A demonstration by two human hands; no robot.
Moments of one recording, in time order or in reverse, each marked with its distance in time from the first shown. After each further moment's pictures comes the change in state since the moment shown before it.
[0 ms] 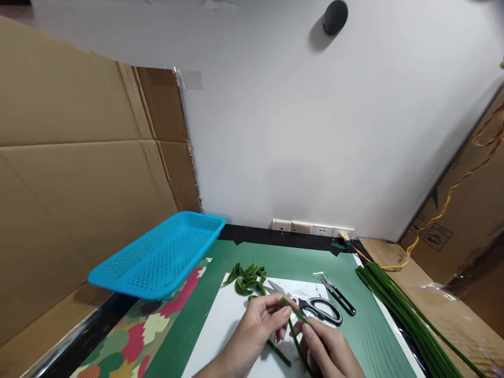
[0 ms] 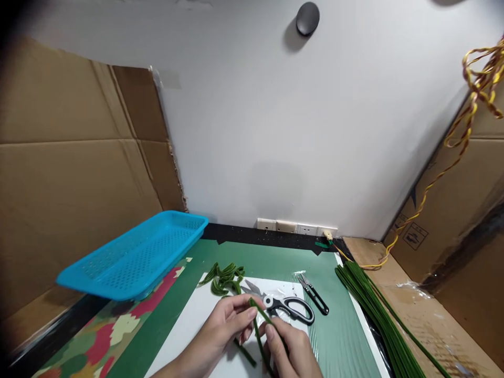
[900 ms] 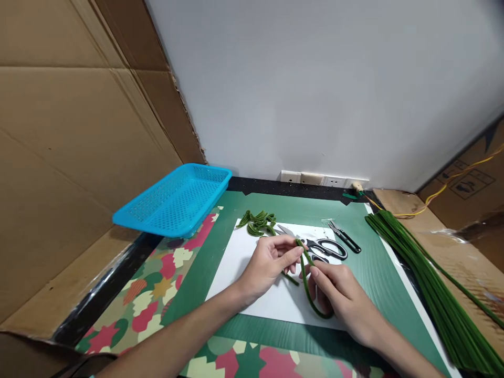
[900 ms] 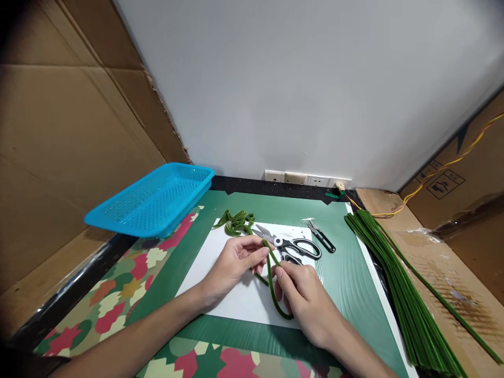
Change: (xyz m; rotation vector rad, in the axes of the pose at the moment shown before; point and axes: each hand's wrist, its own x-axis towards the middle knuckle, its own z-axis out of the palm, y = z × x) left_hand -0.004 0.013 0.016 0.091 -0.052 0.079; right_hand -0.022 -0.027 -0.023 -0.166 -0.201 0.086
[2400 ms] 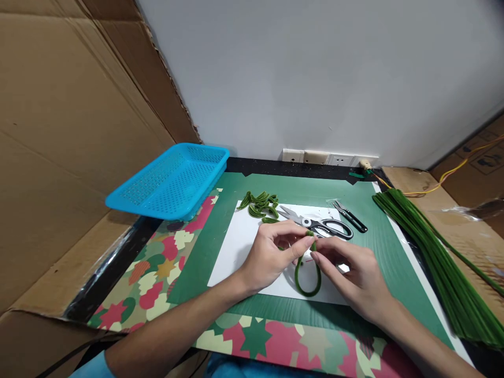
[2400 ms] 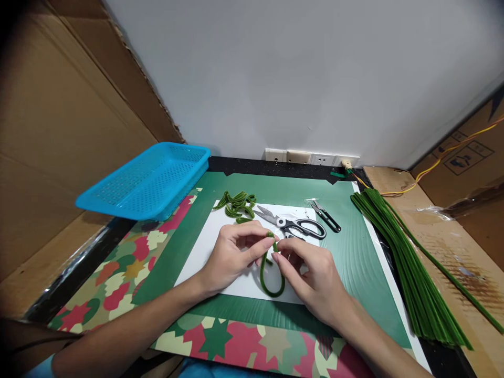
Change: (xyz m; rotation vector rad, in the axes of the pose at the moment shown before) left_hand -0.010 0.006 0.011 0.127 0.035 0.161; right_hand -0.006 0.003 -0.002 -0.200 0.263 -0.336
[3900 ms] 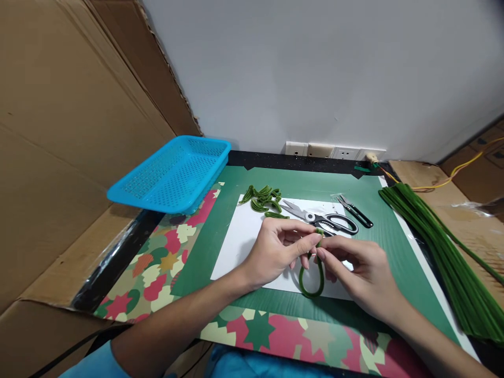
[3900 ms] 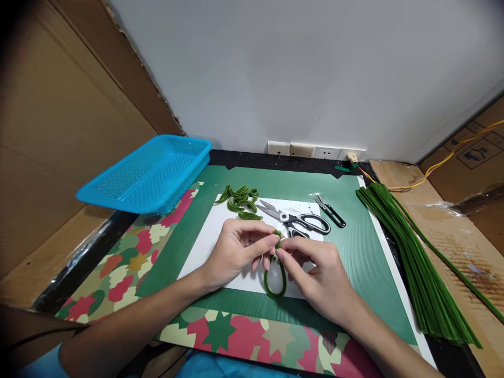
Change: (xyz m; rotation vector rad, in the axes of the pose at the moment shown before) left_hand -0.004 -0.006 0.000 -0.109 -0.062 -0.148; right_hand 0.002 -0.007 -0.002 0.100 -0.033 0.081
